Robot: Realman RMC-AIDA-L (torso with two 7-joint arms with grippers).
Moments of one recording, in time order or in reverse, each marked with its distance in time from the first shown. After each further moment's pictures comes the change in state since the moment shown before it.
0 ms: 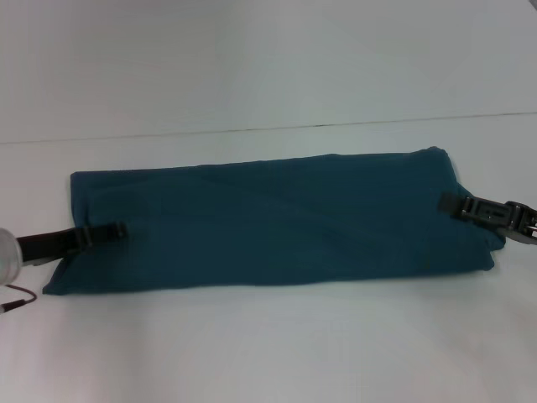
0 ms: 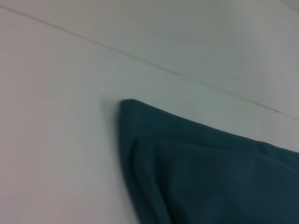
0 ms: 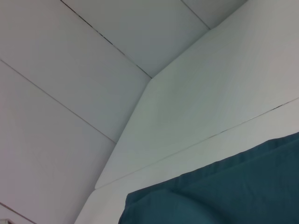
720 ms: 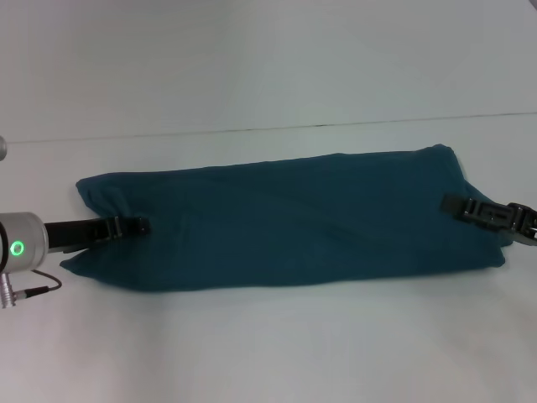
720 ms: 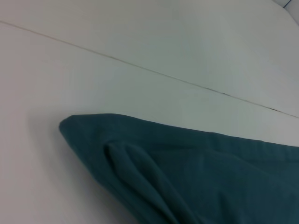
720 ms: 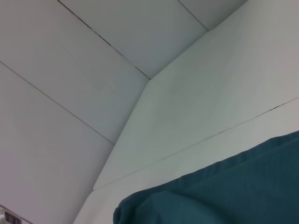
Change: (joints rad) left arm -0.040 -0.002 0.053 0.021 -0.005 0.076 -0.034; right arm -0.006 0.000 0.000 0.000 0.004 0.001 -0.005
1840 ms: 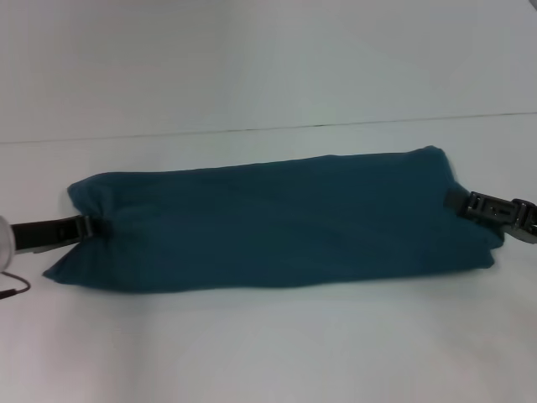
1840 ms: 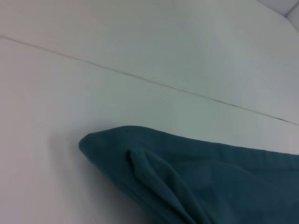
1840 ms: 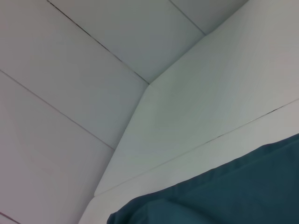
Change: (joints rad) left arm 0.056 0.010 -0.015 0.093 0.001 0.060 0.004; right arm 0.000 0.000 0.014 0.000 0.002 -0.001 0.017
